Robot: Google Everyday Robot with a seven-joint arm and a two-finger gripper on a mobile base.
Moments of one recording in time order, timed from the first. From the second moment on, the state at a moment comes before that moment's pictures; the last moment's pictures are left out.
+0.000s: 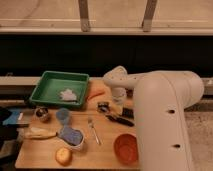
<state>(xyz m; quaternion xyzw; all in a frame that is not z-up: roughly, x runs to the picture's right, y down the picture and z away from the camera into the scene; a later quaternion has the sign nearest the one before) 0.114 0.125 0.885 -0.37 0.16 0.17 0.90</state>
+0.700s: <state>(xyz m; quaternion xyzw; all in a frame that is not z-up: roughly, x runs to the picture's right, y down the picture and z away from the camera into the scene) 0.129 0.089 0.853 -0.35 0.10 0.25 0.90</state>
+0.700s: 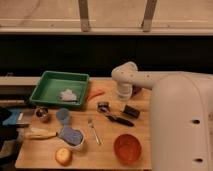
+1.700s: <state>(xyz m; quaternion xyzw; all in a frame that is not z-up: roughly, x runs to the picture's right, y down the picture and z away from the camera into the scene) 0.067 -0.074 0.733 -0.25 -0.13 0.33 0.90</state>
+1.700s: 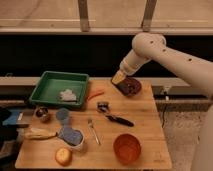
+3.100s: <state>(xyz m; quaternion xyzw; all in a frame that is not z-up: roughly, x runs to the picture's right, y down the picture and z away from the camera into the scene) -0.057 -0.120 0.707 -0.26 -0.27 0.29 0.88</state>
